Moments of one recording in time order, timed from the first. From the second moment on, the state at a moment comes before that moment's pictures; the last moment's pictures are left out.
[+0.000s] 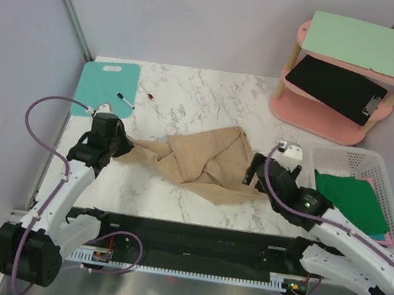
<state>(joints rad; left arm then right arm) -0.14 0.95 0.72 -0.48 -0.10 -0.63 0.88 0.81 0.74 -0.69 0.65 0.81</state>
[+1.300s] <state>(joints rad) -0.14 0.96 0.71 -0.48 -0.10 -0.62 0.69 1.75 1.16 -0.22 0.19 0.65</state>
